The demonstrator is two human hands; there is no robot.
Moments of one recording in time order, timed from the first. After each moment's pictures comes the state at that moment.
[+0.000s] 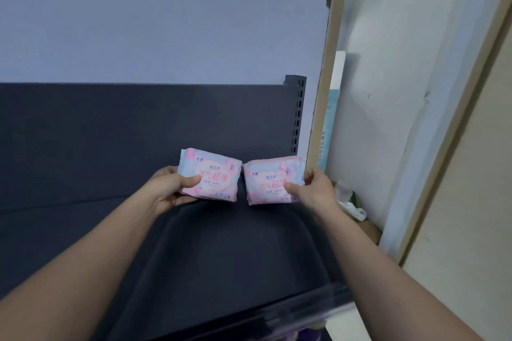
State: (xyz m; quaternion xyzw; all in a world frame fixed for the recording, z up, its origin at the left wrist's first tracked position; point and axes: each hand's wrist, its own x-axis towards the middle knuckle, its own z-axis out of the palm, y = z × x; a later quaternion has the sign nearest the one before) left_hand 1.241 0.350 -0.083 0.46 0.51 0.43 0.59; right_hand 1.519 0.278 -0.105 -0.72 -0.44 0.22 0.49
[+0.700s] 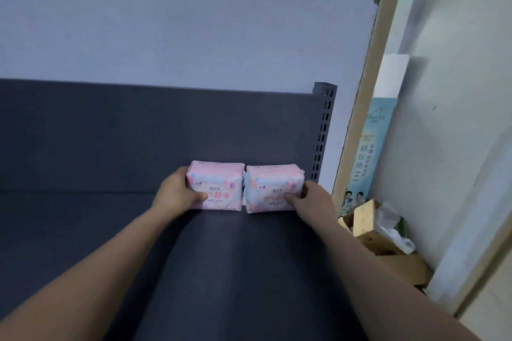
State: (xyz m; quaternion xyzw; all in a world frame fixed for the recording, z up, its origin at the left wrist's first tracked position) left_hand 1.263 0.354 -0.102 0.61 0.66 0.39 0.20; right_hand 1.537 0.346 -0.113 -0.70 -0.61 0.17 0.34
